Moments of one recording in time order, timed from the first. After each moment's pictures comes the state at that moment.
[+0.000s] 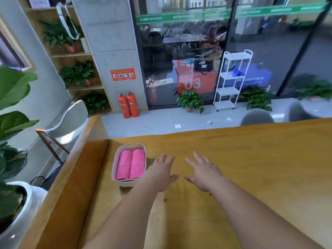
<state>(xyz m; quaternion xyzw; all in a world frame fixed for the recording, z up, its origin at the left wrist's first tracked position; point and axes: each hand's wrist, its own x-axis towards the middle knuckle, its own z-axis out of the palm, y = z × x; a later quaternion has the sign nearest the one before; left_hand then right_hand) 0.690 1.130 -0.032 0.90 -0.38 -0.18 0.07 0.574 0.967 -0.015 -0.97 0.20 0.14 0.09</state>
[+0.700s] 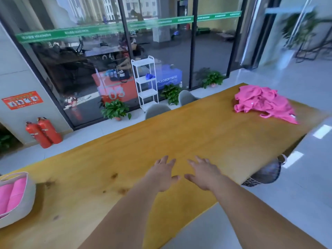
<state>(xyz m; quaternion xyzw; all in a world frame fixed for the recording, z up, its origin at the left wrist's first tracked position) 0.315 0.837 -0.003 0.79 -0.58 -0.21 -0.03 0.150 0.734 -0.005 -0.89 0.41 0.16 0.13</state>
